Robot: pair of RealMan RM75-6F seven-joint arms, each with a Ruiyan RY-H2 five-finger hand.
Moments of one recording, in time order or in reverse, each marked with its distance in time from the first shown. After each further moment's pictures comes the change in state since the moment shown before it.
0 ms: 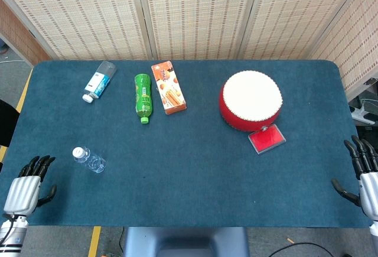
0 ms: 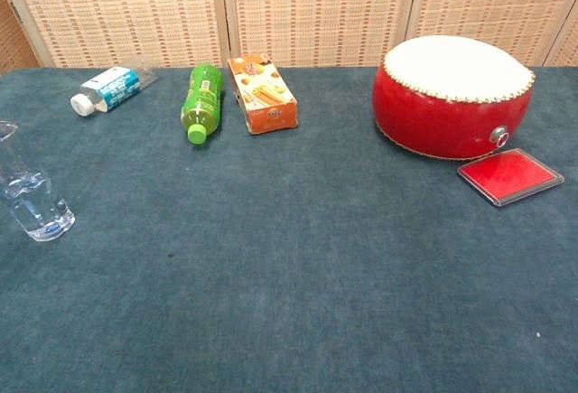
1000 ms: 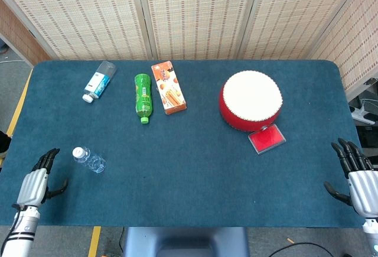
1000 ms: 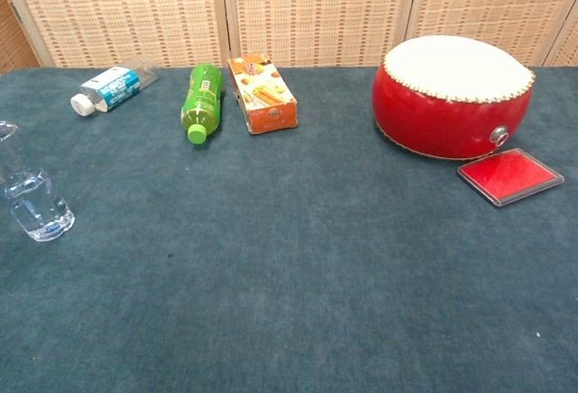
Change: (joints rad) left arm -0.049 -0.039 -0.087 -0.087 -0.163 -0.135 -0.176; right arm 0.025 0.031 -0.021 -0.045 0.010 -0.116 -0.020
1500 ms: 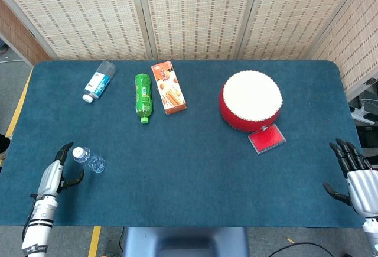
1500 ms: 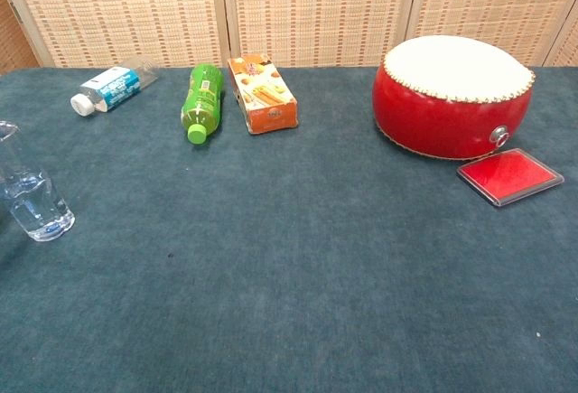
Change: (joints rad) left arm -0.058 -0.099 -0.071 0.021 -0.097 -0.094 -0.141; right arm 0.008 0.015 -0.005 -0.003 -0.003 -0.022 0.017
